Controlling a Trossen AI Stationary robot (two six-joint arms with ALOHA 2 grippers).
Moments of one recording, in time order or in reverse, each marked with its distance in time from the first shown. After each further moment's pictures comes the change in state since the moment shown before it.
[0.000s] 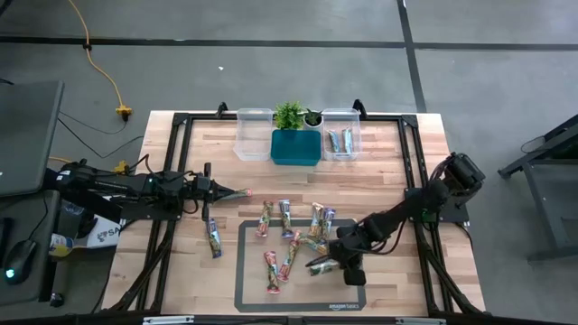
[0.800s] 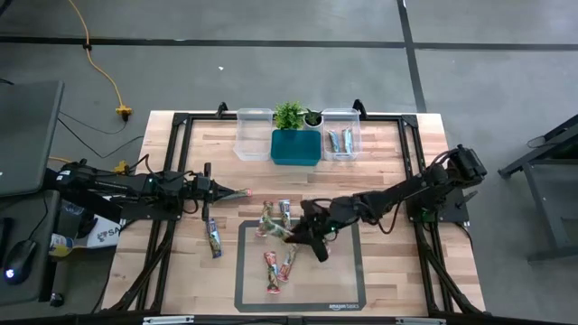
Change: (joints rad) left arm 0.000 0.000 0.000 0.000 0.000 0.000; right arm -0.201 -0.052 0.003 0.894 0.186 -0.004
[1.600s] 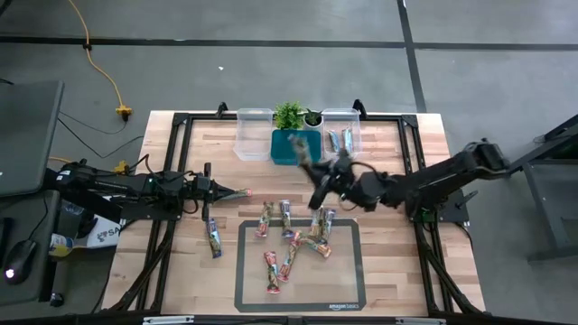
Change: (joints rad) left arm 0.000 0.000 0.000 0.000 0.000 0.000; right arm -0.050 -0.264 0.002 -0.048 0.857 -0.304
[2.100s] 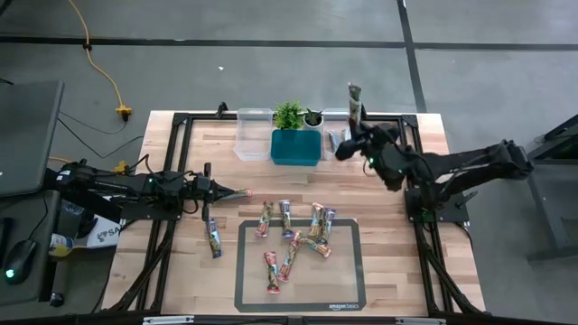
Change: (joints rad) left arm 0.000 0.000 0.000 0.000 0.000 0.000; right arm -0.179 -0.270 0.000 -0.487 0.342 0.126
